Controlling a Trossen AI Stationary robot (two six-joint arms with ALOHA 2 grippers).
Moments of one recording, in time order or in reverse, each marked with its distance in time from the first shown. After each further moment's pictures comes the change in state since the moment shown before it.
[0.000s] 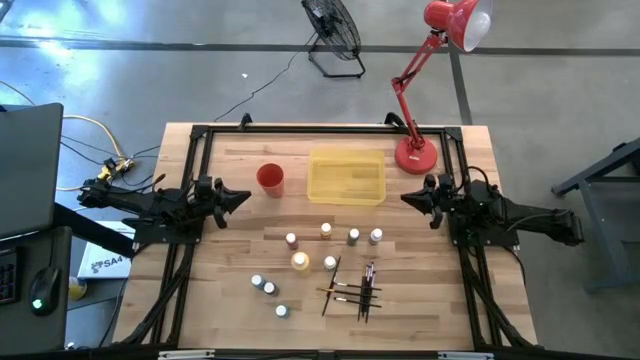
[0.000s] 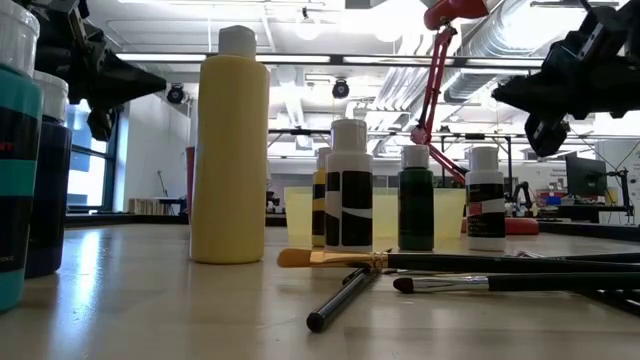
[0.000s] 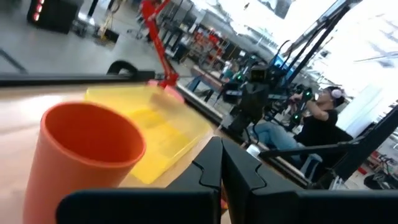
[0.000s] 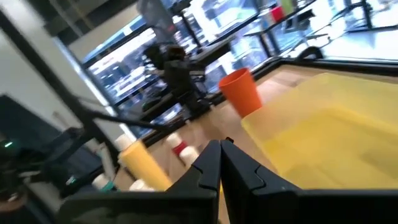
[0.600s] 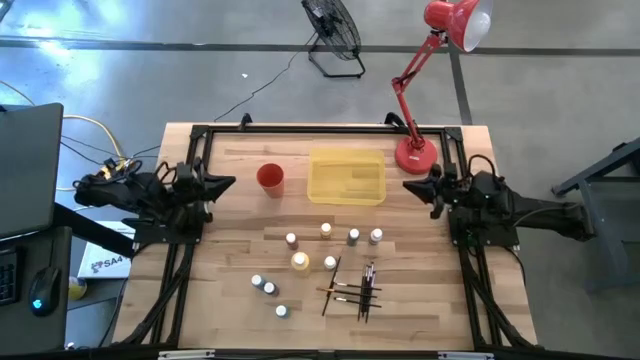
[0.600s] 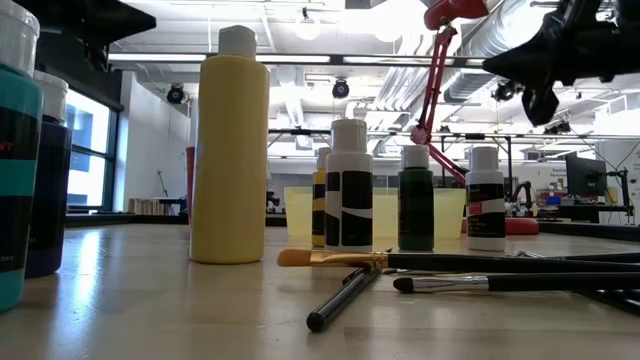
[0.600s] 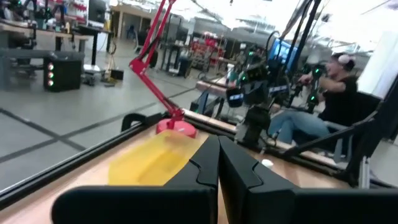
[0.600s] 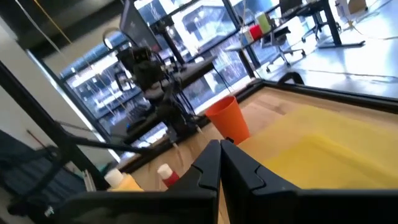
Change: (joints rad) left arm 0.000 0.062 0.342 -0.240 -0.016 0.346; right arm 0.000 0.215 0.196 0.007 0.085 -0.023
